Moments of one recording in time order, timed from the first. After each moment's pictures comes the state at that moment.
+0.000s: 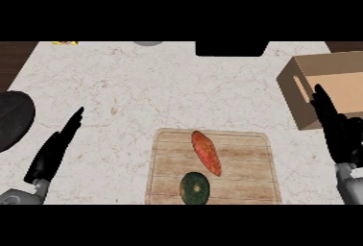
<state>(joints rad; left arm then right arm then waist) -0.08 0.57 -0.32 -1.41 0.14 0.22 0.13 -0.14 -0.50 0.13 -1.43 -0.16 -0.24 0.08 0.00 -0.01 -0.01</state>
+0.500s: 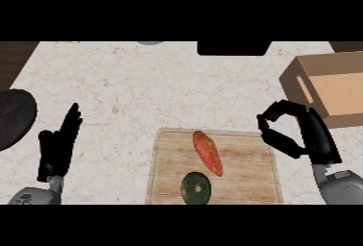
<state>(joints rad) -0.07 0.41 -0.21 -1.37 0.21 0.35 0.05 -0.20 -0.49 0.32 -1.60 0.11 -0.29 0.08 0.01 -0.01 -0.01</state>
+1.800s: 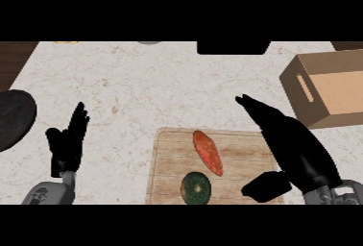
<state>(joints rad) -0.11 0.29 -0.13 -1.28 0.19 0.34 -0.01 -0.39 -0.50 0.50 -2.01 0.36 0.21 0.93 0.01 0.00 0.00</state>
